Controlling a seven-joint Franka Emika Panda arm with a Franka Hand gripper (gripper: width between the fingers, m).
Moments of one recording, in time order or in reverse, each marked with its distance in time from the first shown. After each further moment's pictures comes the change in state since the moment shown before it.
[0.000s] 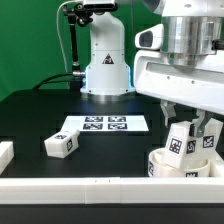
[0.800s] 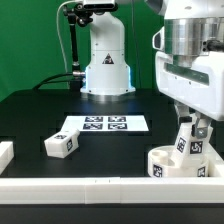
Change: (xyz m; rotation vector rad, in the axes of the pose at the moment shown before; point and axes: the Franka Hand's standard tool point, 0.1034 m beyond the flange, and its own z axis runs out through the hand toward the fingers) arm -0.012 -0.006 0.001 0.020 -0.067 0.507
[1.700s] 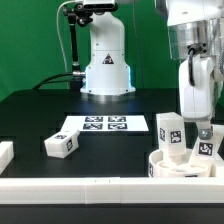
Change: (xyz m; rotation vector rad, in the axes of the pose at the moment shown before) arm -0.025 -0.001 0.003 0.040 -0.106 0.527
